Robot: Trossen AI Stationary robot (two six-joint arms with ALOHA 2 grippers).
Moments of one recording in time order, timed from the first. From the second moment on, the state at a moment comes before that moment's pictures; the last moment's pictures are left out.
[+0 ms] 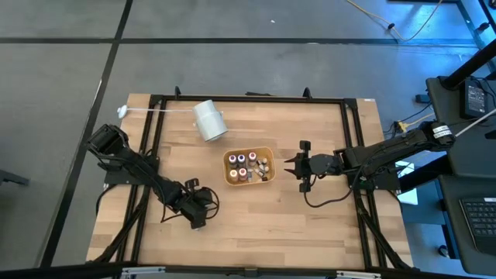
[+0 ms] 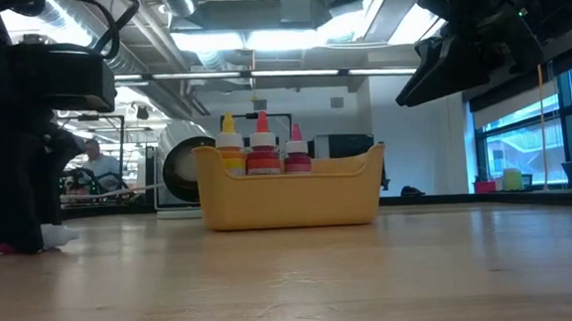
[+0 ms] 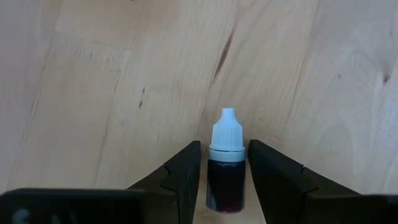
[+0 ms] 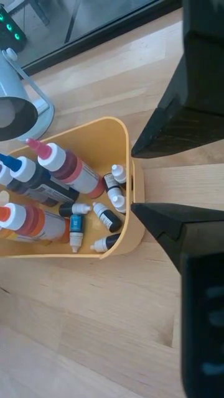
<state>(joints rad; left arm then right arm) -0.60 1.61 0.75 -0.41 -0.30 -0.85 0.22 1.13 0.57 -0.09 0.37 -0.11</state>
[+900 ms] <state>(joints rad) -0.51 1.52 0.89 -0.38 -0.30 -0.84 0.22 1.13 0.57 -0.09 0.37 -0.14</state>
